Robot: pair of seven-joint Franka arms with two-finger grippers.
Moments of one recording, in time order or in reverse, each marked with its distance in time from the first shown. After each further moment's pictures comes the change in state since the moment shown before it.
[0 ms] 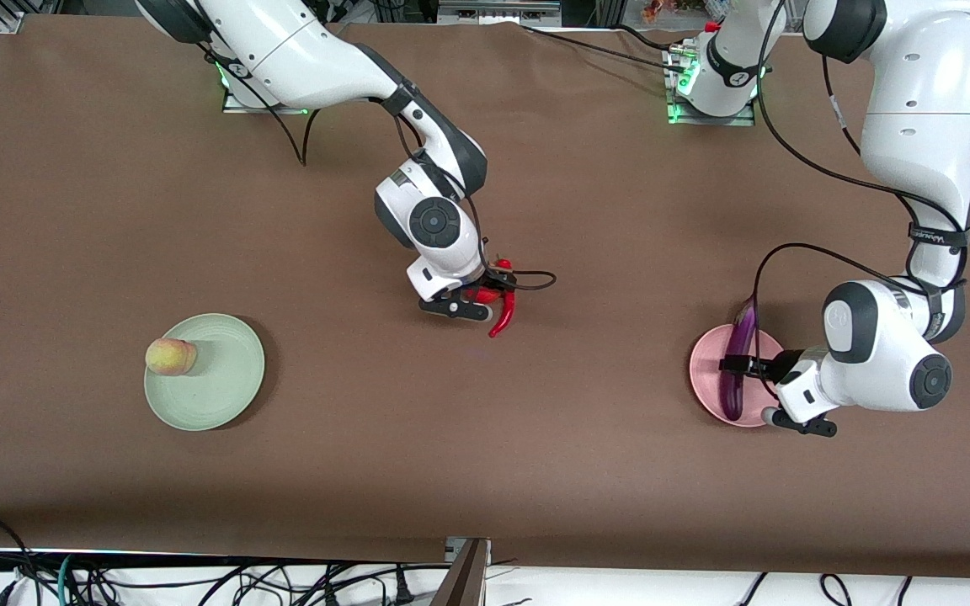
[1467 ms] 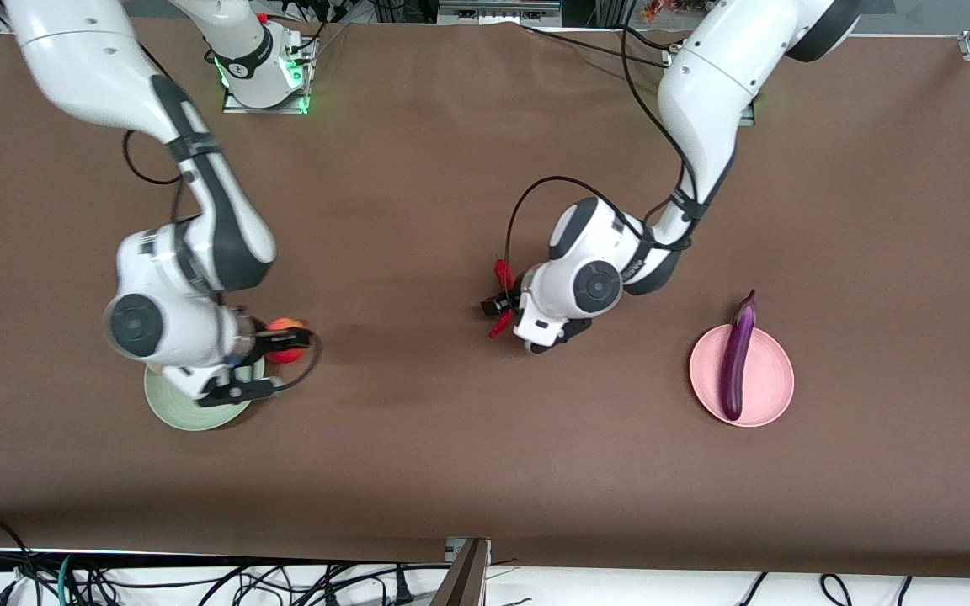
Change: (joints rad) left arm -0.503 0.014 -0.165 -0.080 -0.106 0.232 -1.146; right arm -0.532 -0.145 -0.054 0.013 -0.016 -0.333 -0.933
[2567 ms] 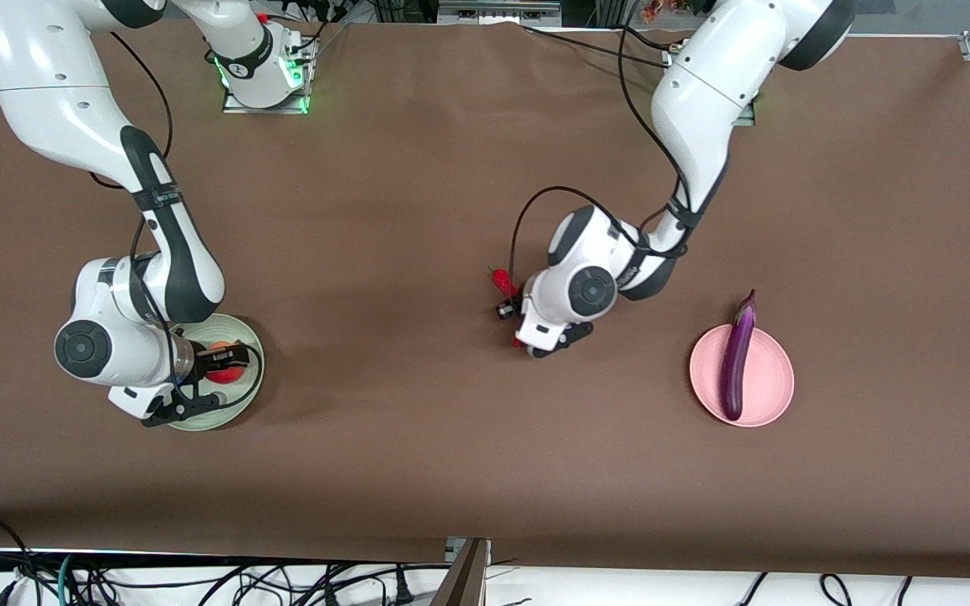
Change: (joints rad) left arm 0.039 0.028 0.025 0.022 0.042 -0.022 0.065; right arm -0.065 0.095 -0.056 -0.011 -0.096 0.137 -0.156
